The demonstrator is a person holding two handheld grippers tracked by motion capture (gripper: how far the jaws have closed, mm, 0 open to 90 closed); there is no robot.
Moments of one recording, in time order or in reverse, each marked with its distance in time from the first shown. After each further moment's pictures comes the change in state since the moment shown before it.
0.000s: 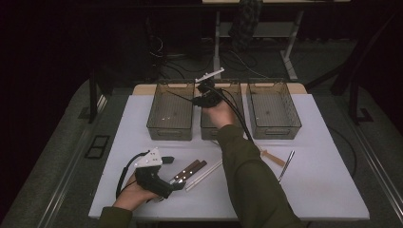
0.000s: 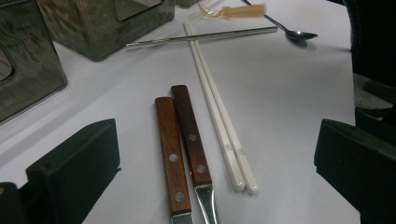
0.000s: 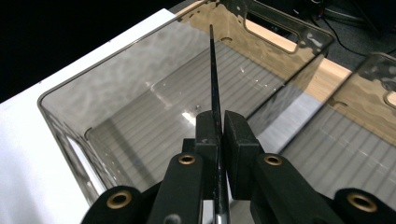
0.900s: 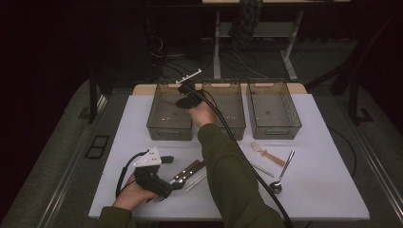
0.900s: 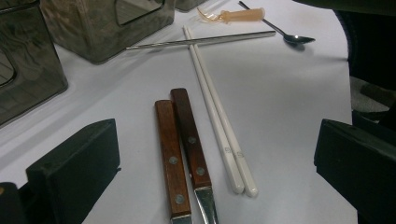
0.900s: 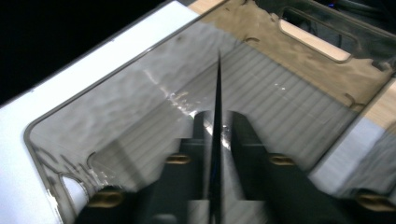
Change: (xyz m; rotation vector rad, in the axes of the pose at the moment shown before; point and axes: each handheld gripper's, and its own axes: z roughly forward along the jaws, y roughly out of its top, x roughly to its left) left arm 0.001 0.000 -0.001 -0.012 -0.007 -0.003; right arm 0.028 0.019 0.050 0.049 -0.004 -0.005
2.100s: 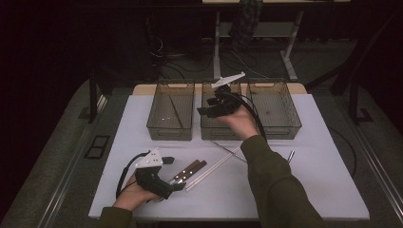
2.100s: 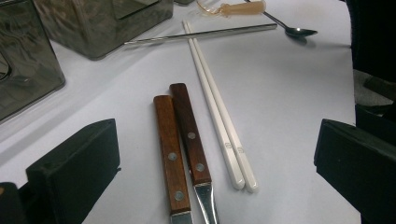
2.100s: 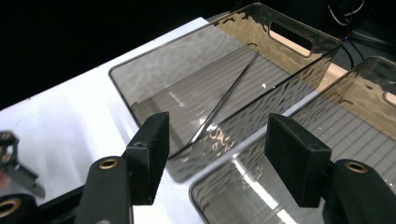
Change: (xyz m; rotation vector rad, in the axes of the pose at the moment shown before) left arm -0.002 0.000 0.002 0.021 0.009 0.014; right arm -0.030 -0.056 -0.114 -0.121 0.116 -0.075
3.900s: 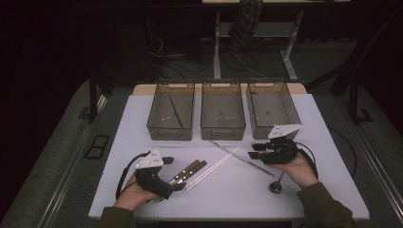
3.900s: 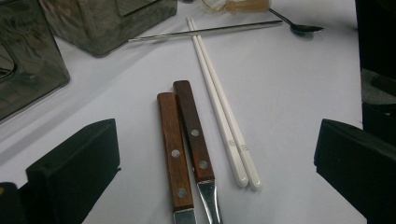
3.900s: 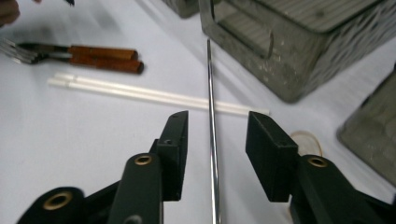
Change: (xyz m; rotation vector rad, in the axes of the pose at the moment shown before) left arm -0.001 -0.001 0.001 0.011 0.016 0.002; right arm -0.011 -0.170 -0.101 0.081 0.032 0.006
